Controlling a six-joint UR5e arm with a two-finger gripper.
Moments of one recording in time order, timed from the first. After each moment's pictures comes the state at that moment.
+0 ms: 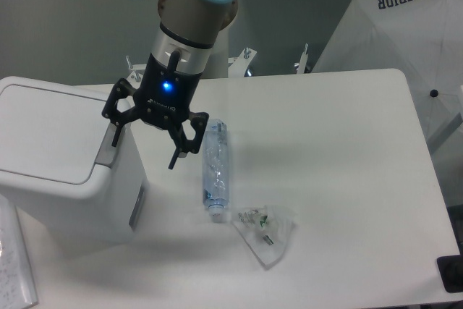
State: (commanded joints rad) arm 2.34 -1.68 -1.61 -1.05 1.04 0.47
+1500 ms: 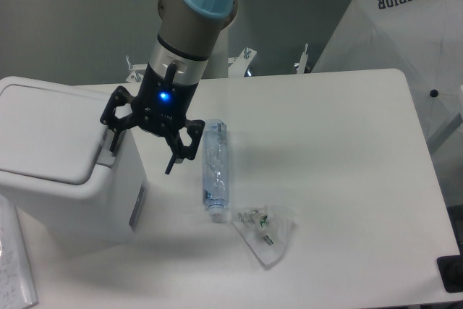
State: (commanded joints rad) arm 2.33 -1.70 -1.61 -1.04 1.04 0.47
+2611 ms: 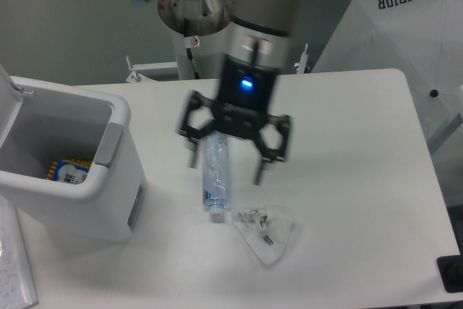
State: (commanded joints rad) arm 2.57 -1.85 -1.47 -0.94 1.11 0.70
